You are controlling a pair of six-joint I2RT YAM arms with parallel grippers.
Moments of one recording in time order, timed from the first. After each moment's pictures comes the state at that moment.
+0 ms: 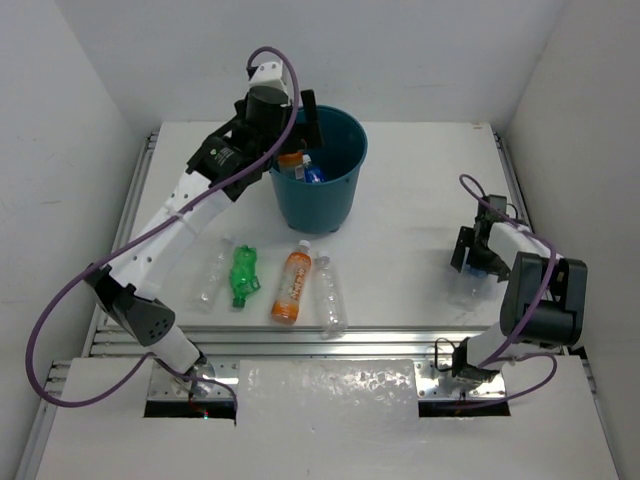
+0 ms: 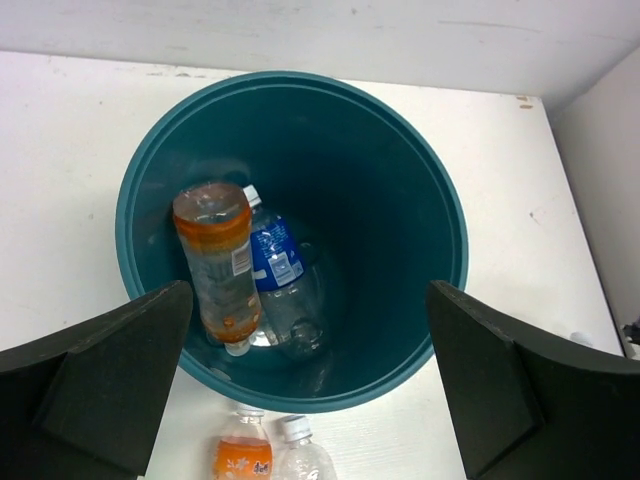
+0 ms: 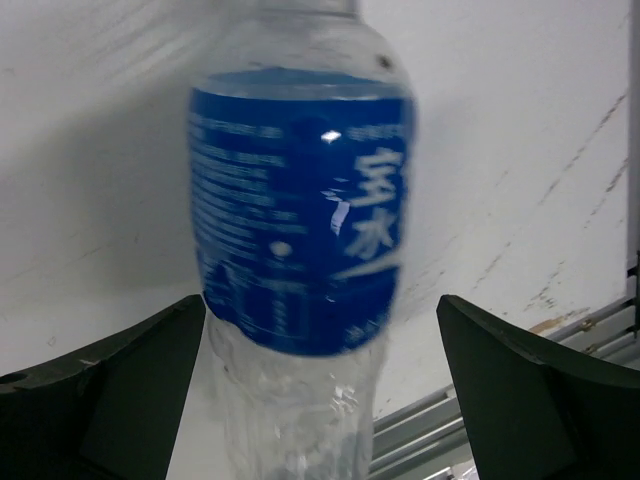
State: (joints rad) left arm -0.60 1.60 1.88 -0.66 -0.41 -0.44; right arm -0.21 1.54 0.81 -0.54 0.29 0.15
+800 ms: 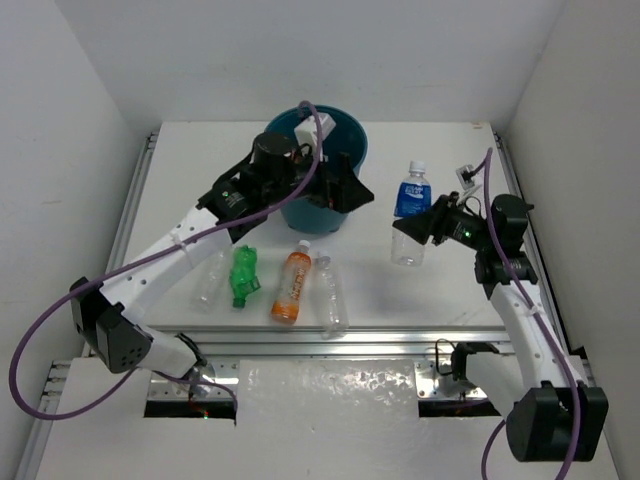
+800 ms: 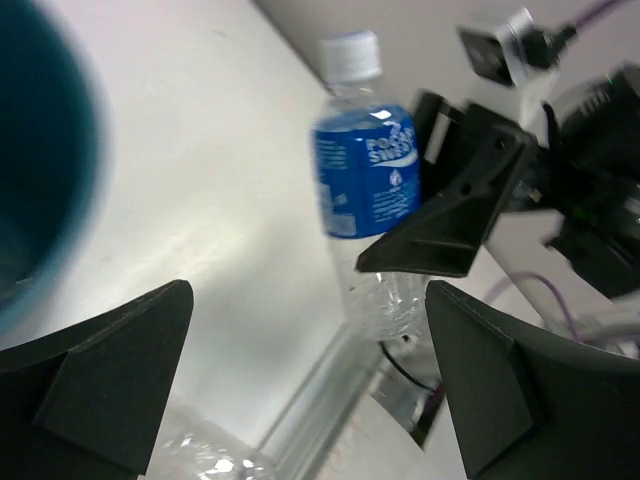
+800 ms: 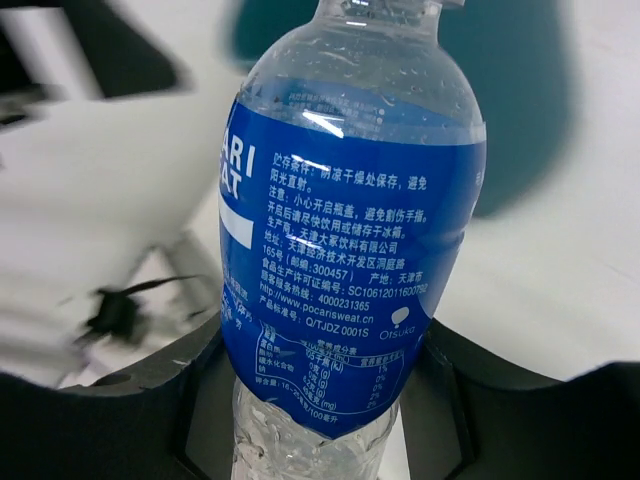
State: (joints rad) left arm -0.66 1.41 1.45 -0.31 0.29 -0.48; right arm -0.04 0.94 0.64 0.02 -0.84 0.44
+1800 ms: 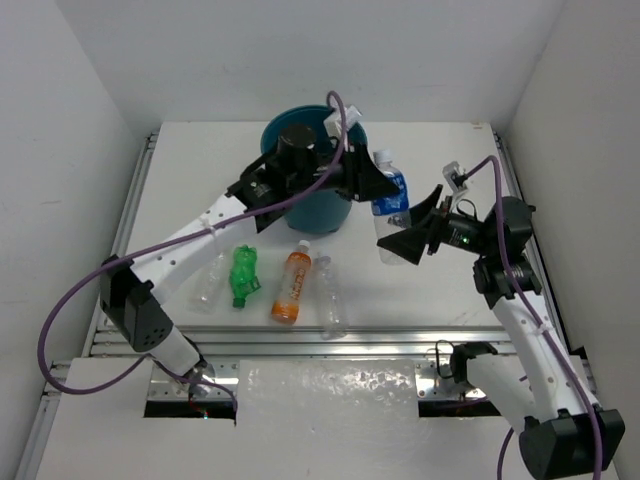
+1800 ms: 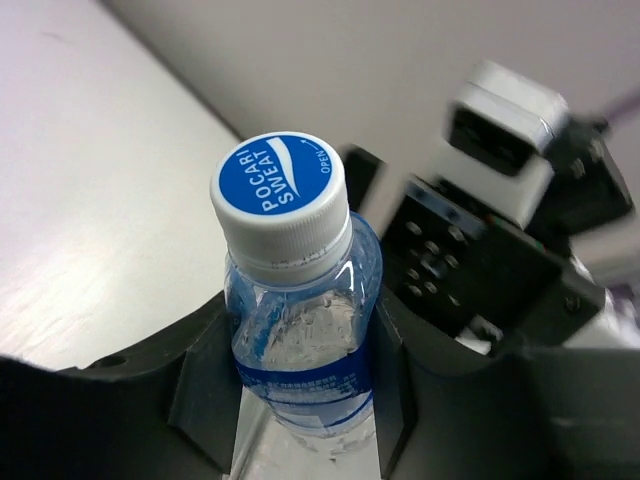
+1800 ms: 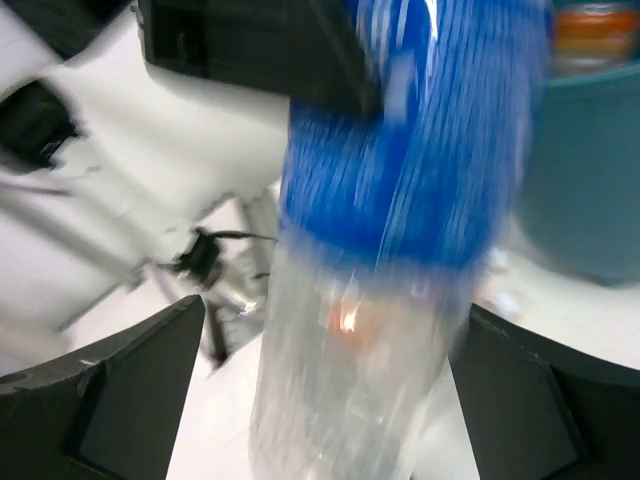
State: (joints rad) left arm -0.72 1.58 1.53 -0.10 0.50 -0.66; right arm 0.11 0.84 0.71 0.15 -1.07 0.53
